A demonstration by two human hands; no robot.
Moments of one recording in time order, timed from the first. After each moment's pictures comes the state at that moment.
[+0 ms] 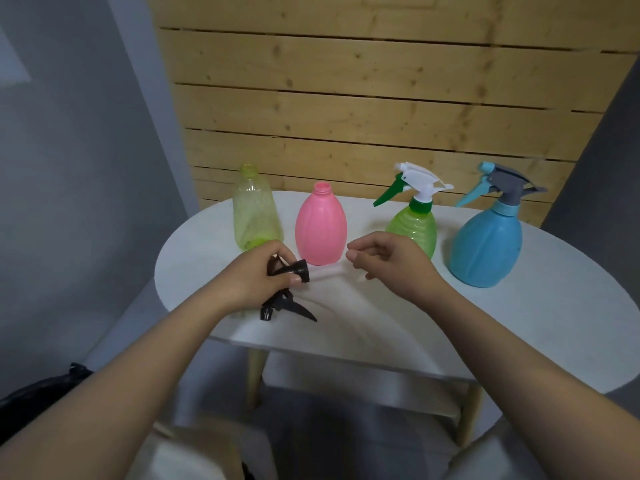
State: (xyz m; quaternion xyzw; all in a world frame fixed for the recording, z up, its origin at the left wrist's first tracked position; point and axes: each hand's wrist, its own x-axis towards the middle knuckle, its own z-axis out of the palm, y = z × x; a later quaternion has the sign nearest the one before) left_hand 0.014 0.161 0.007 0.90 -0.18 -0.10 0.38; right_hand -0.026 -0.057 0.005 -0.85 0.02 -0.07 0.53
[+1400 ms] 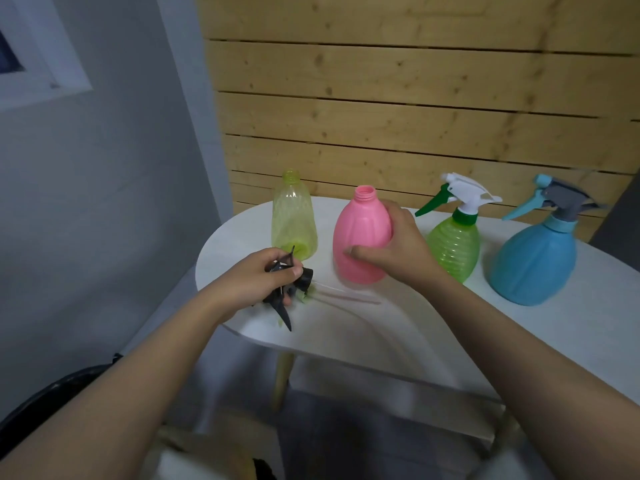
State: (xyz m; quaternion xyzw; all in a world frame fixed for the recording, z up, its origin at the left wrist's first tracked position) left_hand 0.012 0.203 0.016 0.83 -0.09 -0.17 0.53; right_hand 0.018 -0.023 0.013 -0.87 -0.02 -0.13 0.47
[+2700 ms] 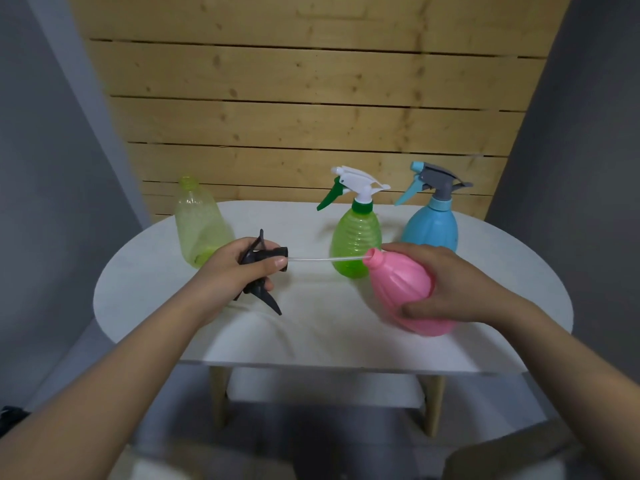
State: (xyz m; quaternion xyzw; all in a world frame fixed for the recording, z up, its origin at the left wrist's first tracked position) left_hand 0.010 0.116 0.012 0.76 -0.15 -0.15 0.61; right_hand -0.093 -0.172 0.018 -0.97 -0.06 -0.03 0.25
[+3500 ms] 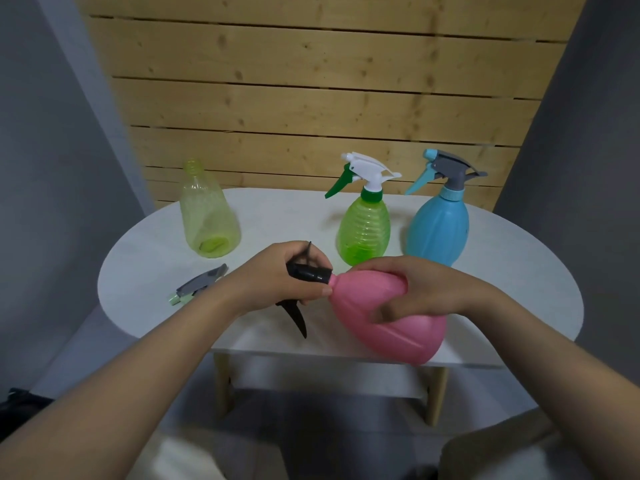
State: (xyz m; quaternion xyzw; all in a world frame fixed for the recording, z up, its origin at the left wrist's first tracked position) left_hand -0.009 0.090 0.018 0.79 -0.29 -0.21 0.50; right_hand -0.081 -0.130 0.028 -0.92 -0.09 0.15 0.36
